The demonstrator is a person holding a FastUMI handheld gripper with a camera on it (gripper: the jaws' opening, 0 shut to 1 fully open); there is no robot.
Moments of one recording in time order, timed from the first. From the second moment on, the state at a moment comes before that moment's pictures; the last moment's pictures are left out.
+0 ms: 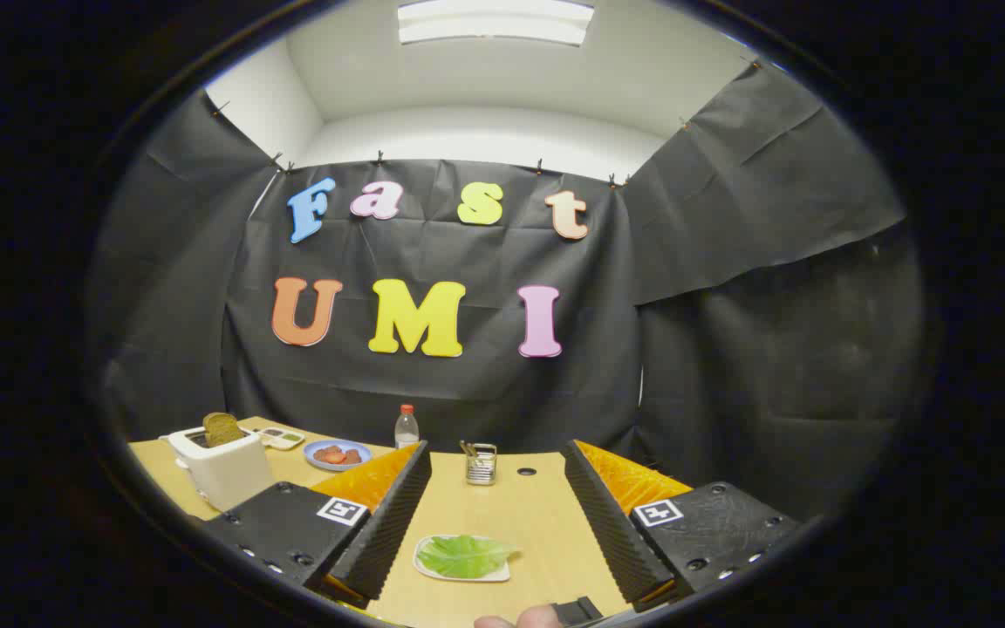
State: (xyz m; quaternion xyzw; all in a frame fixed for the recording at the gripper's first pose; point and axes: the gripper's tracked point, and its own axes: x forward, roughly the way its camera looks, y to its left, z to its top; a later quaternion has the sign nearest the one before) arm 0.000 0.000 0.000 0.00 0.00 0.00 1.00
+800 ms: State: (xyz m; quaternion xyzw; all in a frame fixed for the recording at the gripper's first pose) arm 0.021 0.008 -0.026 0.00 0.02 0.02 1.00
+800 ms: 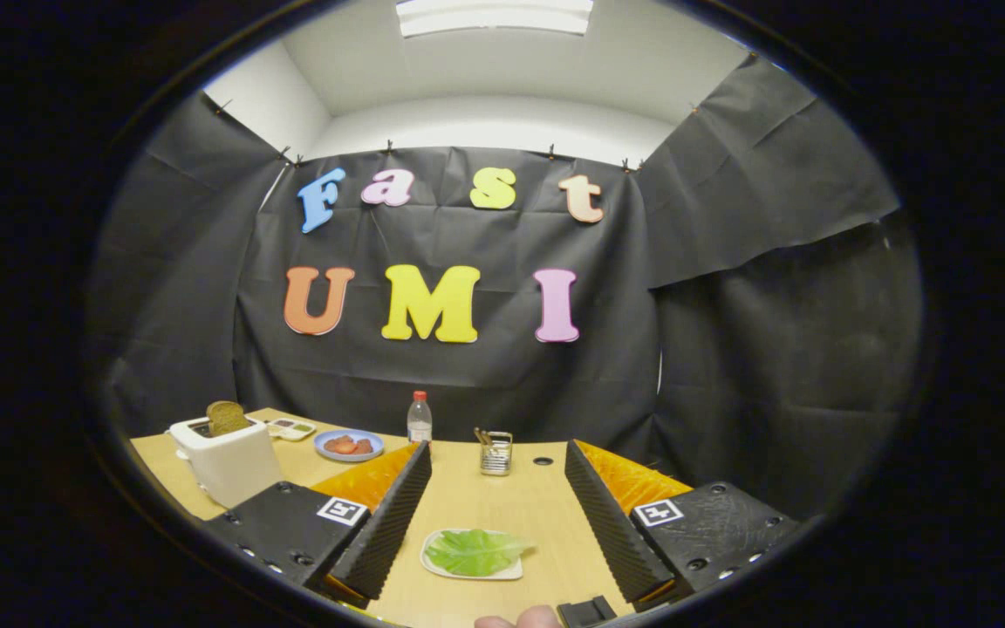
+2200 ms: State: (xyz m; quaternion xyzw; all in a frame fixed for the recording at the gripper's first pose) arm 0.062 -0.006 -0.195 0.03 0.20 0.00 0.98
